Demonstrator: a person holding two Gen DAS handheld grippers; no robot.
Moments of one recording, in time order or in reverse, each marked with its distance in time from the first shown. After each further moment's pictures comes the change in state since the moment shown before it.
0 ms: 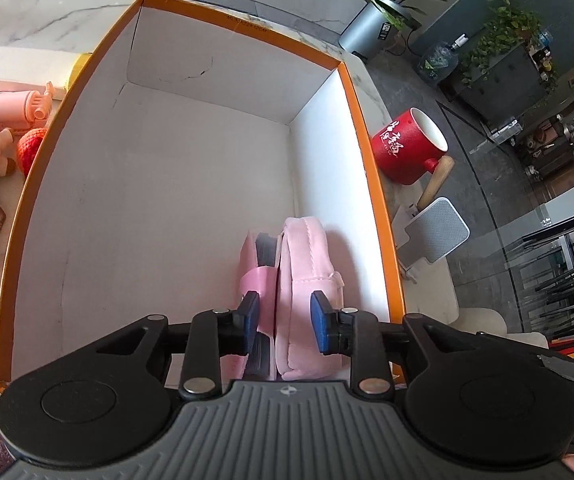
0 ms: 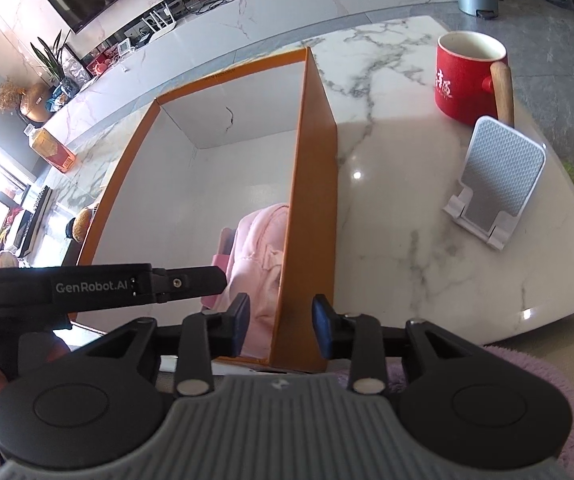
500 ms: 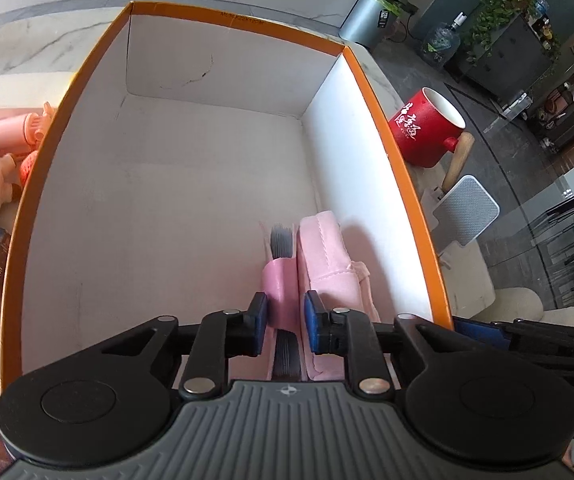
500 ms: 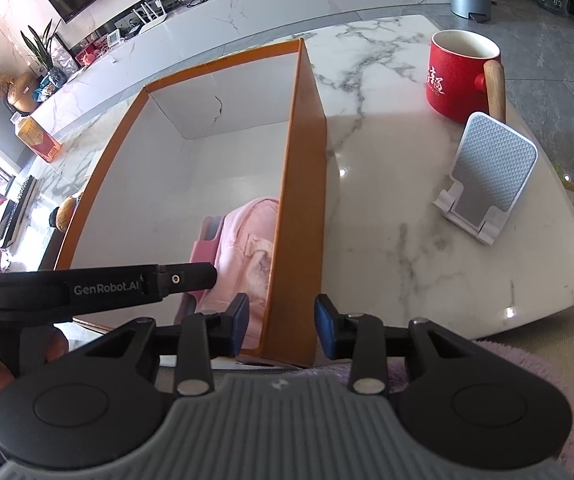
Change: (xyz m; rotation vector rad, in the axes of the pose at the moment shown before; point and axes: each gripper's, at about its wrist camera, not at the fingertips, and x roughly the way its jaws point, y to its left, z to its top) left arm 0.012 -0.003 -0.005 0.122 -0.018 0.108; right arm 0.010 0.000 -0.004 -0.004 0.021 -0.042
